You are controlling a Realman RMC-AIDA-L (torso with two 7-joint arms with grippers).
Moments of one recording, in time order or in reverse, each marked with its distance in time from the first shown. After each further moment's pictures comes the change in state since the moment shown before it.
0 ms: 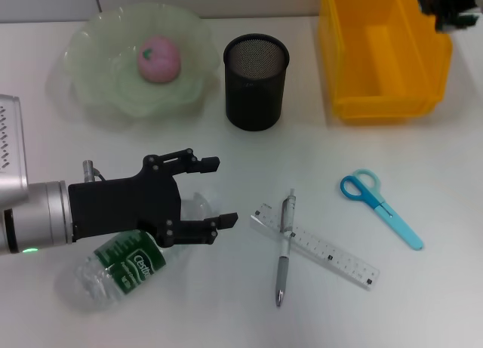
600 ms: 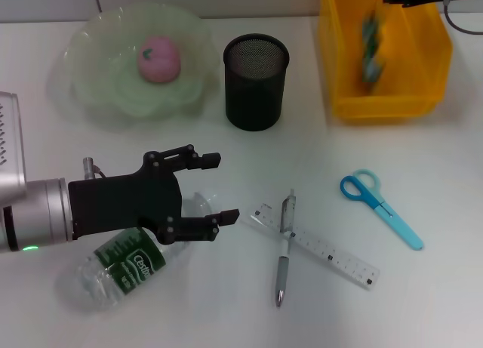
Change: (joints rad) left arm -0.002 0.000 -0.002 -0.001 -0.014 0.007 0.001; right arm 0.127 -0.032 0.182 0.554 0.263 0.353 -0.214
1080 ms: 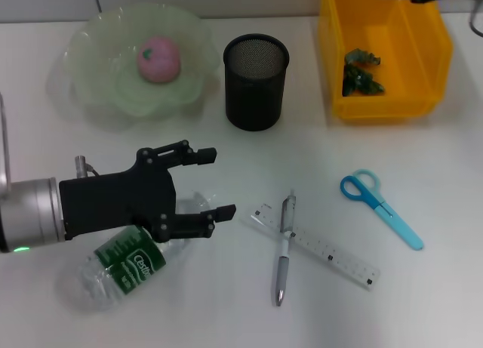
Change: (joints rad) left arm 0.016 0.004 -0.017 0.005 -0.030 0.040 0.000; right arm -0.234 0.034 -0.010 -0.329 0.374 -0.225 -0.188
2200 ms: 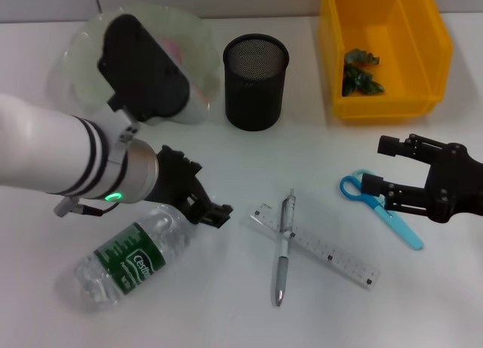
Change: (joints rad) left arm -0.033 -0.009 0.640 0.833 1.011 -0.304 -1.582; right arm -0.302 -0.002 0.009 0.513 0.461 -0.375 -0.864
